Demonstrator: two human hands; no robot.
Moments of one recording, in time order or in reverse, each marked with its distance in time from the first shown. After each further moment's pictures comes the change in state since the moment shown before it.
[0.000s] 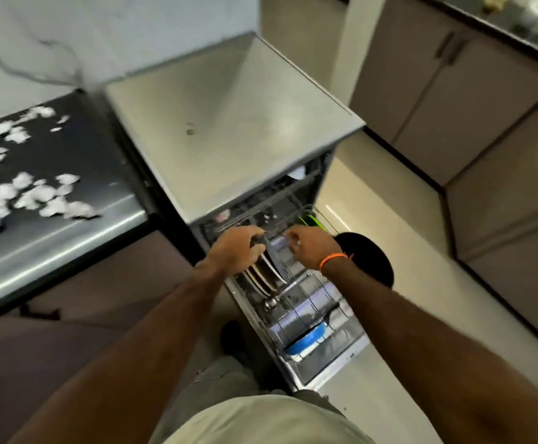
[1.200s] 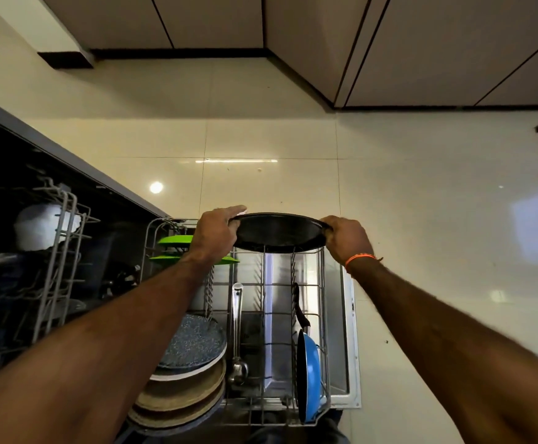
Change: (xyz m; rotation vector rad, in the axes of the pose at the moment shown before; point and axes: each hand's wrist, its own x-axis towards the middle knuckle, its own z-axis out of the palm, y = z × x) left_hand 0.385 0.093 0.364 0.090 -0.417 0.523; right_hand 0.013 0.416 0.209 0.499 0.497 1.003
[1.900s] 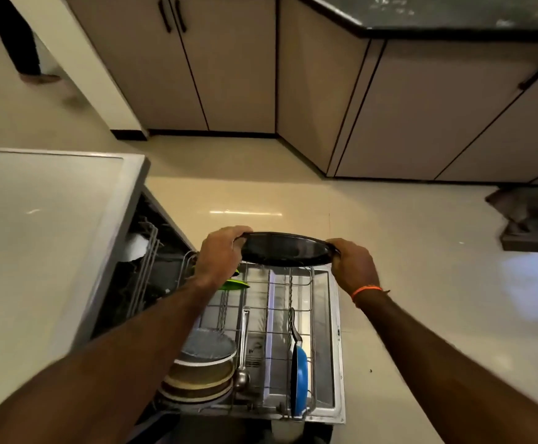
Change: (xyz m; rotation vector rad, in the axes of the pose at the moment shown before) left_hand -0.138 0.124 -0.155 0.005 0.233 0.171; right_hand -0.153 -0.107 -0.161 0.069 0.250 -0.126
